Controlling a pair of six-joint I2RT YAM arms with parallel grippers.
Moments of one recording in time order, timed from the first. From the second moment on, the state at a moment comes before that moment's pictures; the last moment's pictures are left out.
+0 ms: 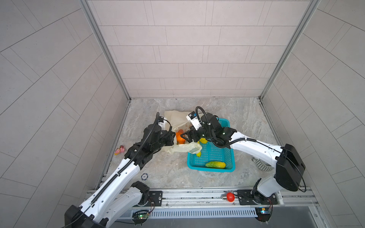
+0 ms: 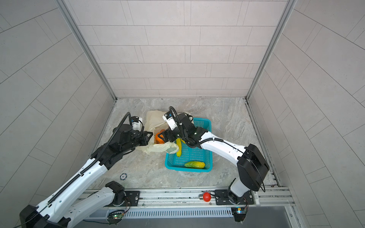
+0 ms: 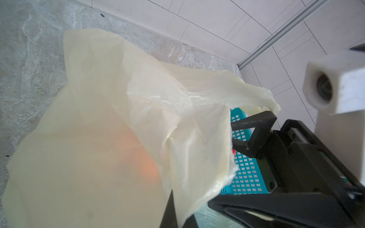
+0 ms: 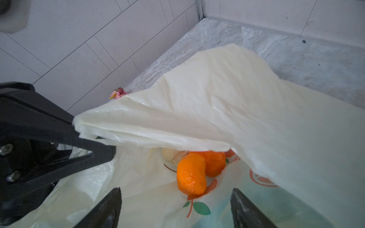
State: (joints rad) left arm -0.48 0.89 0.78 -0.42 0.12 -0.56; right arm 0.77 1.55 1.17 -0.15 -0.24 0.23
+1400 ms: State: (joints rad) left arm -0.48 0.93 0.77 -0.42 0.07 -0.56; right arm 0.53 1.55 1.05 -0.60 0.19 0.24
